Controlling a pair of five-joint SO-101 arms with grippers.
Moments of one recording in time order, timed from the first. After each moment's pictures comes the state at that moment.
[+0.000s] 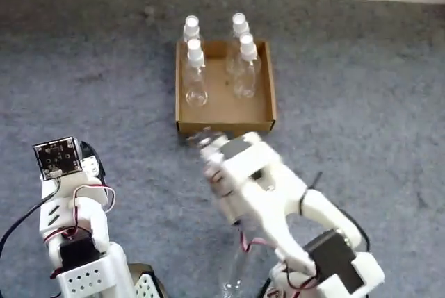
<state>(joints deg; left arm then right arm) -28.7 -104.3 95.3 43.9 0.0 -34.5 -9.7 38.5 77.1 9.5</state>
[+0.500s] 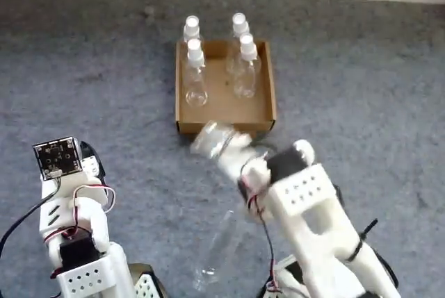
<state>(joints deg) -28.7 -104.3 95.3 43.9 0.0 -34.5 -39.5 38.7 93.4 40.0</state>
